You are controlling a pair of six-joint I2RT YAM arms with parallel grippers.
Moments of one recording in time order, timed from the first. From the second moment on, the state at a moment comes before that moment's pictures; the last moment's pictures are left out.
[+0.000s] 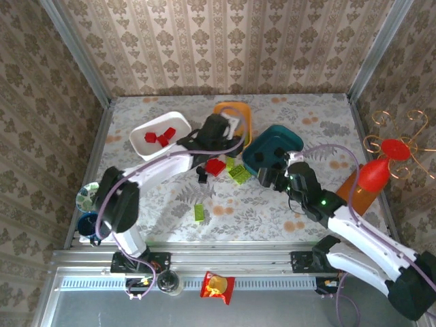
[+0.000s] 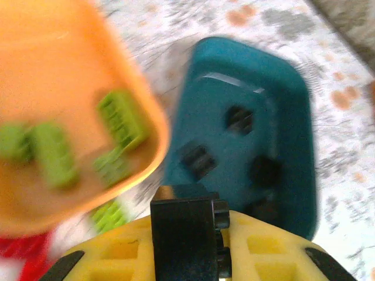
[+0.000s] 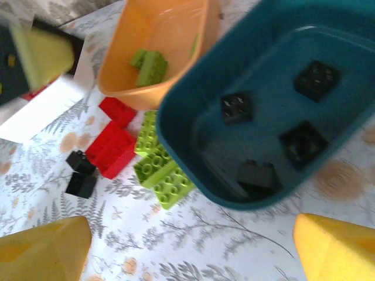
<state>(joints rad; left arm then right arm) -0.79 1.77 1.39 -0.25 0.12 -0.28 0.55 0.84 0.54 -0.26 0.17 0.61</state>
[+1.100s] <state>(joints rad) -0.86 1.23 0.79 -0.45 0.08 -0.41 0.55 1.00 0.54 -0.27 0.09 0.55</state>
